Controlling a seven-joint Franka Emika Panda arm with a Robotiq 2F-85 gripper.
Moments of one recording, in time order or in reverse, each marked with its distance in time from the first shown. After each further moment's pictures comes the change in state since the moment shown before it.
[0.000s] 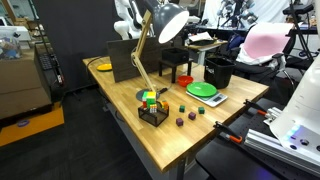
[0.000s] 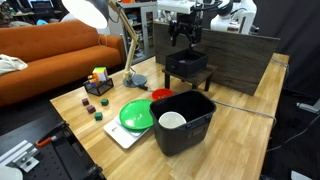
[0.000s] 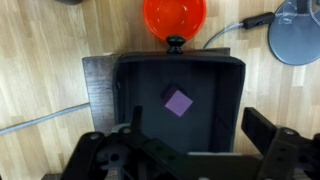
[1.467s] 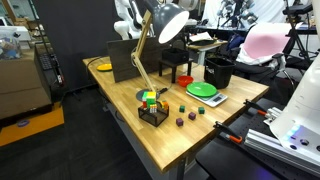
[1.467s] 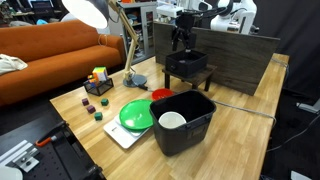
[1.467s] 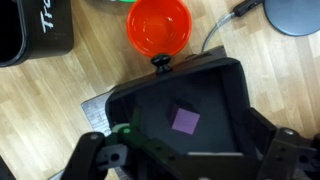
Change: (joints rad) arm 0.014 0.039 -0.011 0.020 0.000 -0.042 0.332
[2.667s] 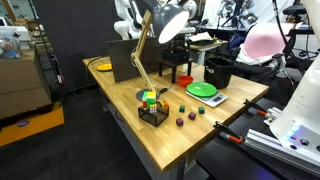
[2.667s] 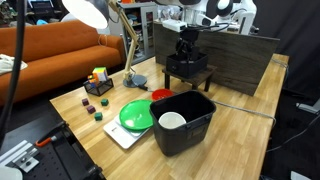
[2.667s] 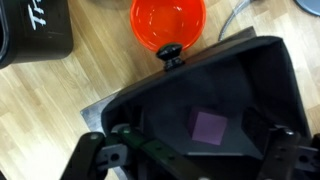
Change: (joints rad) arm -0.005 0.117 -0.022 0.079 0.002 0.001 0.052
